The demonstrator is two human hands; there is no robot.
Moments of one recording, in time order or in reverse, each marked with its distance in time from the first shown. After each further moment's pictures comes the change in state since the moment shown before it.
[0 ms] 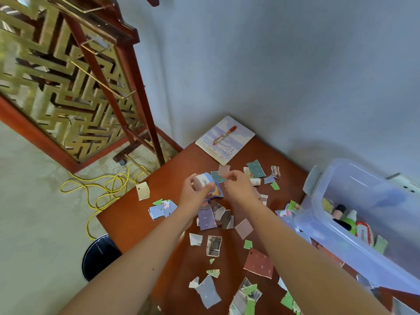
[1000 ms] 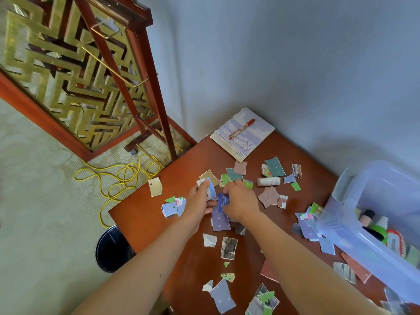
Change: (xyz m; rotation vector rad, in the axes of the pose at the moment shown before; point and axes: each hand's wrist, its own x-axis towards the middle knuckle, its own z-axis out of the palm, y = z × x) left_hand 0.021 -0.019 -0.019 -0.091 0.035 -0.226; right_hand 0.017 0.030 0.044 -0.920 -0.180 -0.304
